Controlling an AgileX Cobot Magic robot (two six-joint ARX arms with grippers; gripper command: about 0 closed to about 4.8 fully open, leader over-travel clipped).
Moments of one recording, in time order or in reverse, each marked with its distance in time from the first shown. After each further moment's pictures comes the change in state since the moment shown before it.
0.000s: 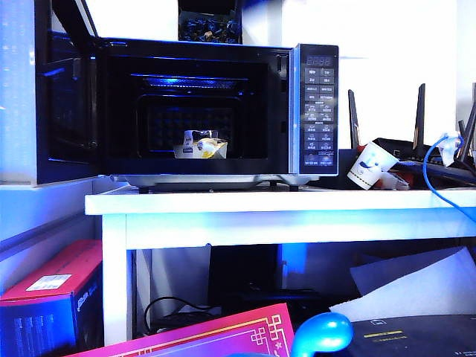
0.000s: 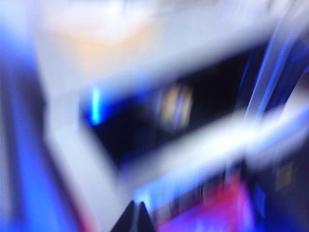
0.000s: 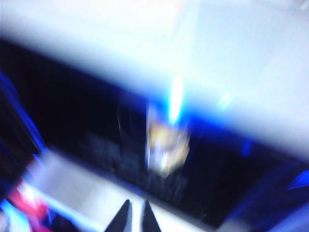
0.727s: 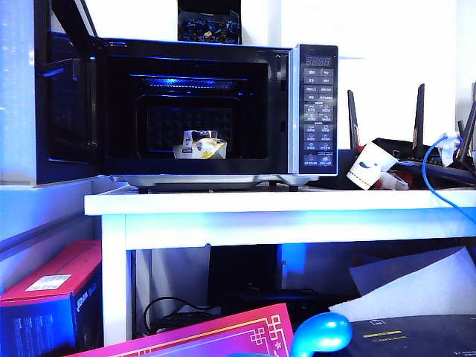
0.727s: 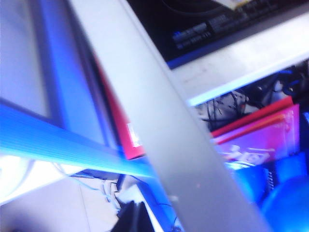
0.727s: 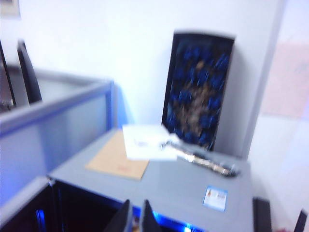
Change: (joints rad) left arm 0.000 0.038 -0.020 -0.280 -0.194 -0.019; right arm 0.000 -0.484 0.001 -0.026 0.048 0.000
